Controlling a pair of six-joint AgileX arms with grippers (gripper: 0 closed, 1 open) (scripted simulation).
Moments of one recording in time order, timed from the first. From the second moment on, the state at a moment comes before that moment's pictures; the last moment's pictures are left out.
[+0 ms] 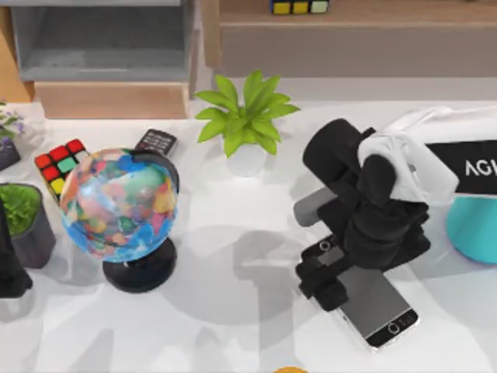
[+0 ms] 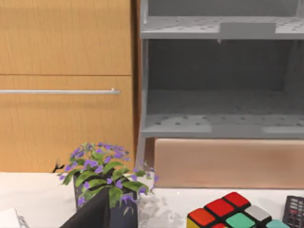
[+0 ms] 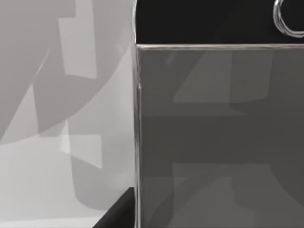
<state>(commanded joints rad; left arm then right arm) 0.00 0.00 0.00 0.00 0.00 0.00 0.64 1.99 1.15 -0.73 0.00 0.09</state>
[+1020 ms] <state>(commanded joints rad) 0.00 0.00 0.00 0.00 0.00 0.00 0.62 1.84 1.24 -0.78 -0.03 0.08</state>
